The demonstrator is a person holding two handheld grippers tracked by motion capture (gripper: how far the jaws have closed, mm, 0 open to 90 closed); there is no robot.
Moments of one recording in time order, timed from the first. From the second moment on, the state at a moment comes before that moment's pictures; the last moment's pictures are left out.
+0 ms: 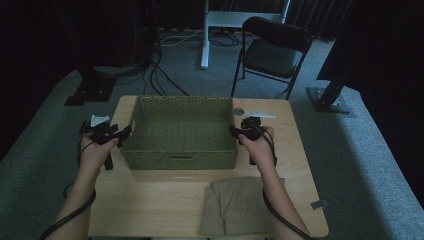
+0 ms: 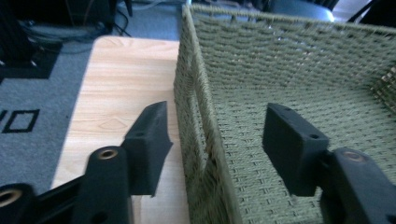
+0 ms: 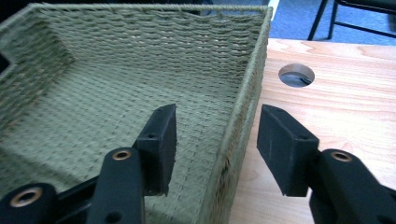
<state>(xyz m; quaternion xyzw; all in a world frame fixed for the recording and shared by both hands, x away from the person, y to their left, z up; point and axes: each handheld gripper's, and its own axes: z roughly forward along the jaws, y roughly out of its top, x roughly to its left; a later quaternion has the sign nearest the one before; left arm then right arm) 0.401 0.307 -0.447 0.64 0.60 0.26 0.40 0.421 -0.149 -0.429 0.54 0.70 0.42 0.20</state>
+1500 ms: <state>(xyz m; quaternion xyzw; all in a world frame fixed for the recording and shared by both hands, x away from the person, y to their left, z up) 0.430 0.209 -0.486 0.67 0.61 0.24 0.35 0.433 -0.201 -0.464 0.61 0.69 0.32 0.22</state>
